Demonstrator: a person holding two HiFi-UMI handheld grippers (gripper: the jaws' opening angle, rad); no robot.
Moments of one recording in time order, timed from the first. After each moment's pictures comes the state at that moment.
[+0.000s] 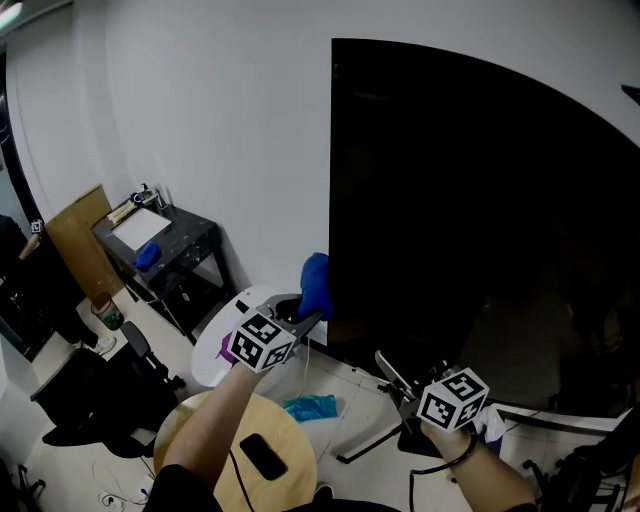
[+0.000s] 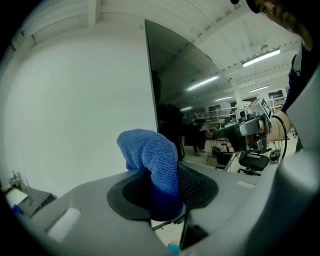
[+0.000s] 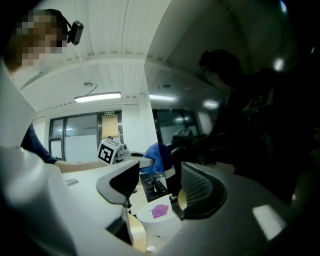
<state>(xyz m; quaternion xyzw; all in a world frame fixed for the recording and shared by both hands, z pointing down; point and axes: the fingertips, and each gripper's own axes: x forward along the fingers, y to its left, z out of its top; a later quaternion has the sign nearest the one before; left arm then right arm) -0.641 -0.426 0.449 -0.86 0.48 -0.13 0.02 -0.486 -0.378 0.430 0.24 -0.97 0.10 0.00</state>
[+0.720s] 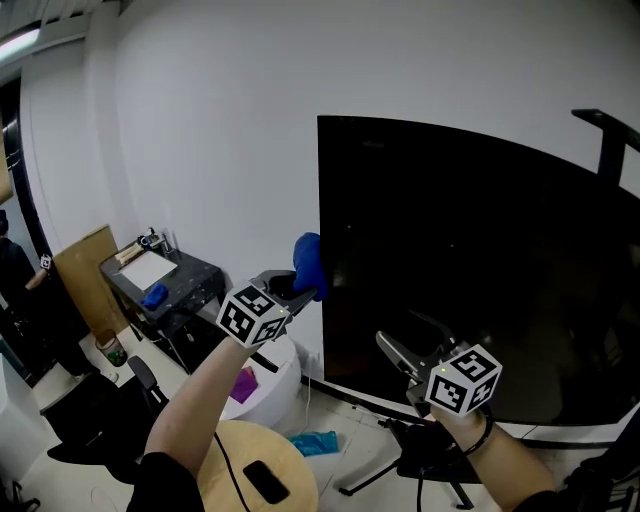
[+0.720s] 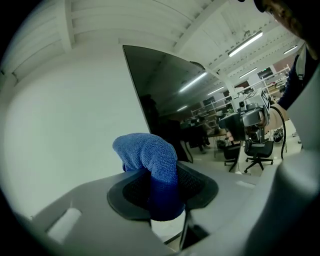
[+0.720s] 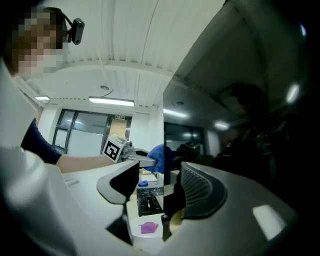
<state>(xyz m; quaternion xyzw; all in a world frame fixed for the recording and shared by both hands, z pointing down) -0.638 -0.432 0.291 -0.85 0.49 -0.16 0.12 -0.476 -0.371 0.285 0.22 -0.98 -0.01 -0.04</state>
